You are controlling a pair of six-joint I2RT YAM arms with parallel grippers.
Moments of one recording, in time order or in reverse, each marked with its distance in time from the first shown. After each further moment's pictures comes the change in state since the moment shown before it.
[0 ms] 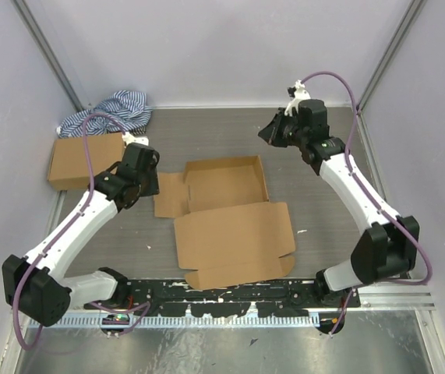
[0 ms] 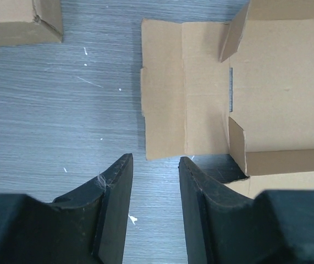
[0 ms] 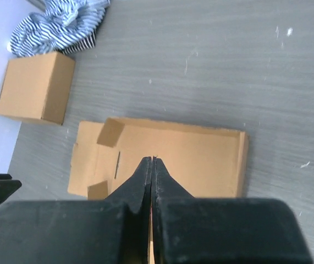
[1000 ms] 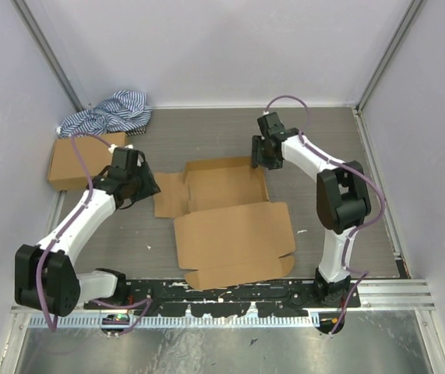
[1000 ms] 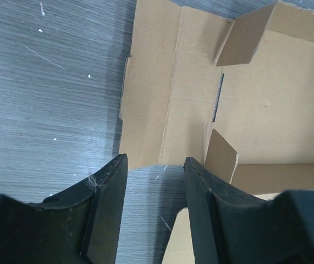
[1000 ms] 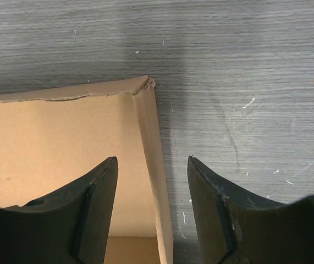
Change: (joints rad) left arm 0.210 0.076 -0.163 0.198 0.311 -0.171; right arm 0.062 0.489 0.181 -0.329 0.294 -0.044
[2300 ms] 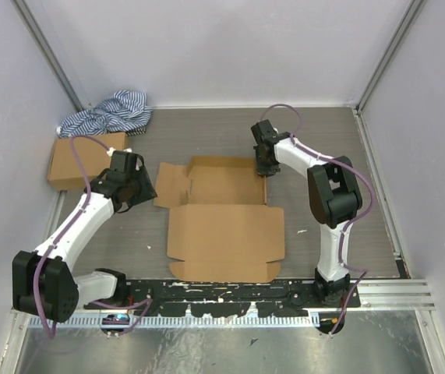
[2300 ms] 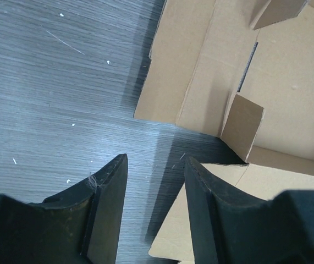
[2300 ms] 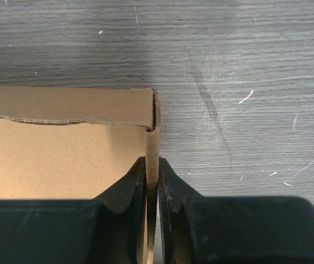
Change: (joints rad) left arm 0.000 -0.056 -0.021 -0.059 -0.032 0.027; right arm 0.043 0.106 0.010 -0.034 0.096 -0.021
